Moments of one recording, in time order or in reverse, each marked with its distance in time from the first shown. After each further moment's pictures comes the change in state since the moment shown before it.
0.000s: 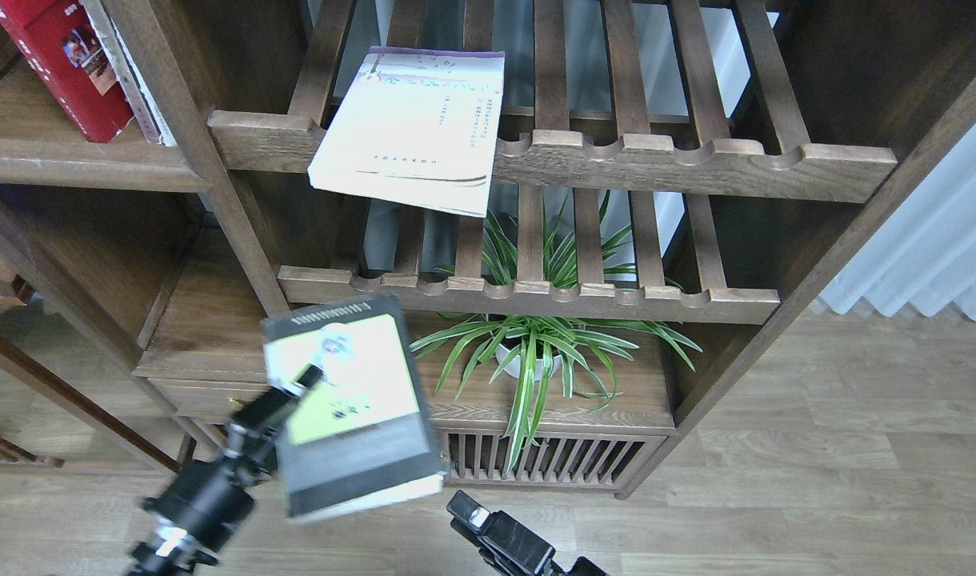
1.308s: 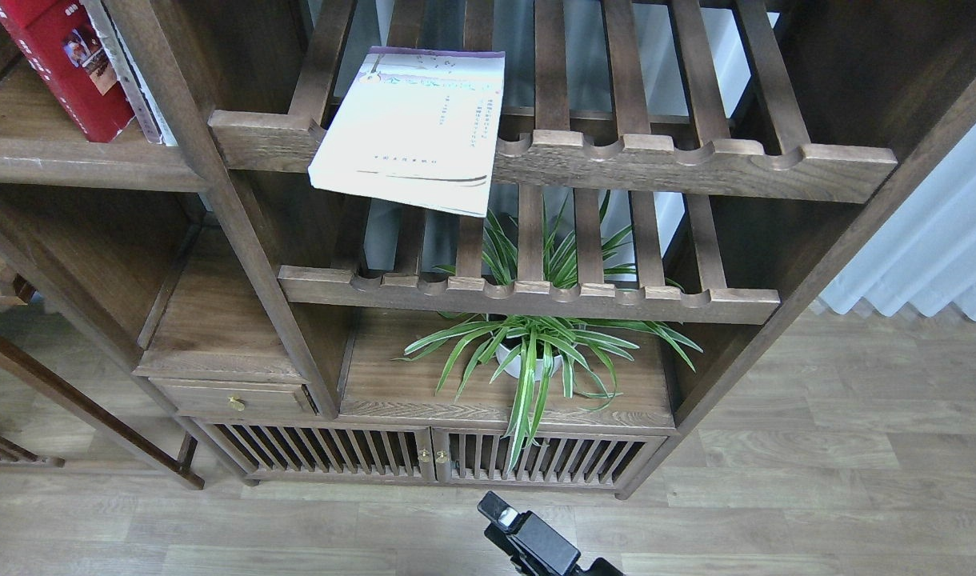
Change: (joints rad) left arm 0.111 0.422 -1.190 0.185 0.370 0.001 0.187; right arm 0.001 0.003 0.061 -0.078 -0.003 0.000 -0.004
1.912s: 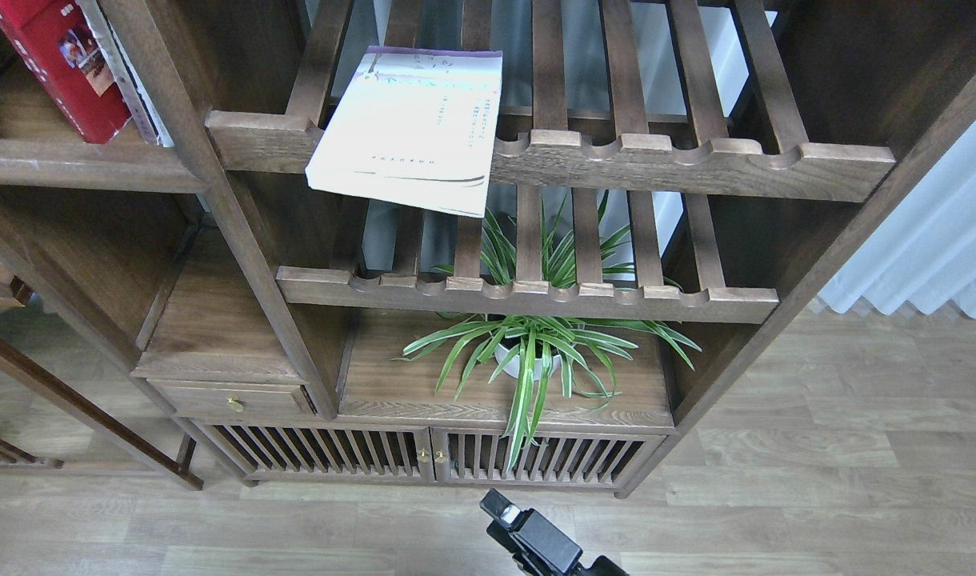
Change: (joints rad) left arm -0.668 -0.079 0.467 0.240 0.290 0.000 0.000; right arm 0.000 0.000 0.007 0.000 0.001 0.000 0.000
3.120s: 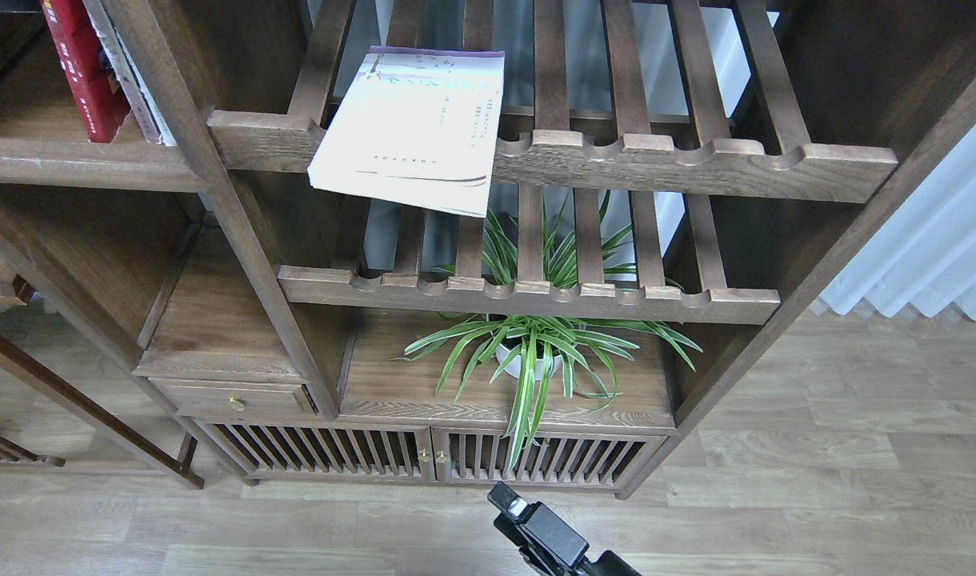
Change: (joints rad) left arm -0.547 -0.244 0.403 0.340 0.134 0.000 -0.018; right arm 0.000 0.001 0.023 0.002 0.003 0.000 0.005
